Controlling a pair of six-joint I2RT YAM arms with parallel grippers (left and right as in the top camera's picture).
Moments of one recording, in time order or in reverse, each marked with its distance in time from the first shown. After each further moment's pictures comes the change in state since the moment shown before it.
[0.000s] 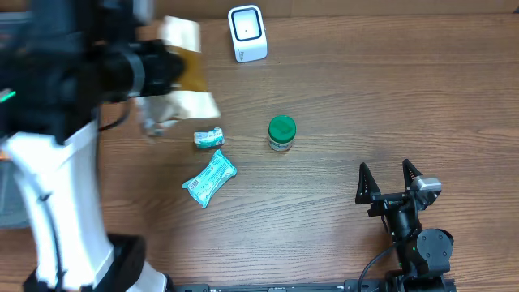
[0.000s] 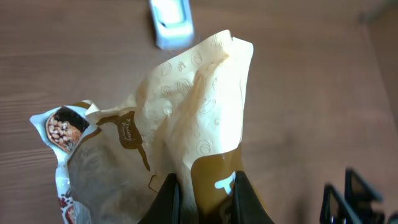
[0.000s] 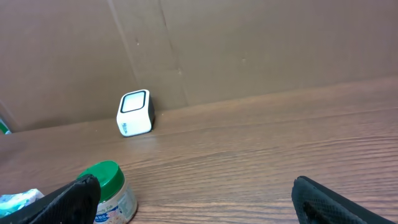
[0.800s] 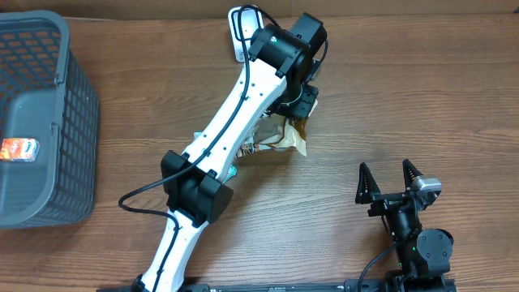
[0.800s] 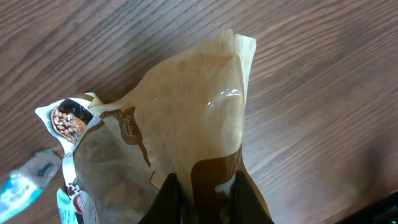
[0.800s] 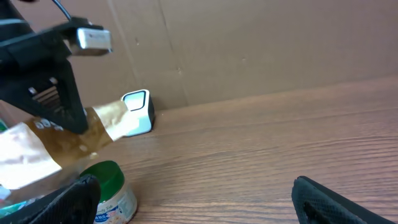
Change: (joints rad) left arm -0.447 0.587 -0.013 0.099 -0.123 0.056; right arm 0.000 0.000 0.000 0.000 0.000 0.000
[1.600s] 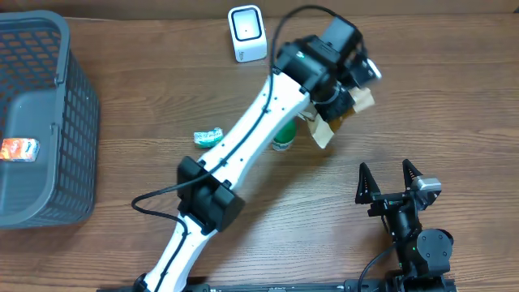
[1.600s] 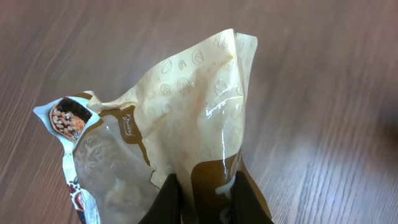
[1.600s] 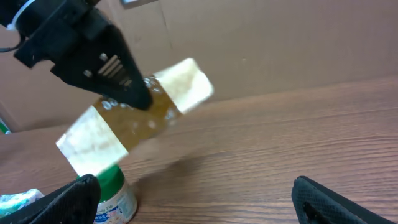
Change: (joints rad) left arm -0.124 0.013 0.000 0.304 0.073 0.555; right arm 0.000 0.000 0.000 0.000 -0.001 0.000
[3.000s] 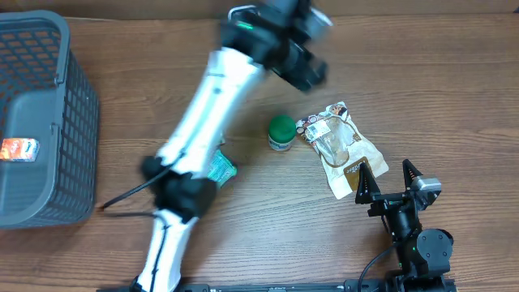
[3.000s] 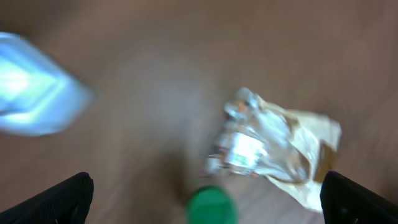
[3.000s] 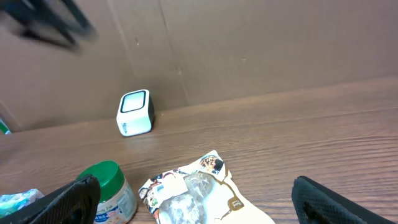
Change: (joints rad) left arm 0.259 -0.101 0.110 -0.053 0.008 -0.293; right arm 0.000 0.000 0.000 0.000 0.000 0.000
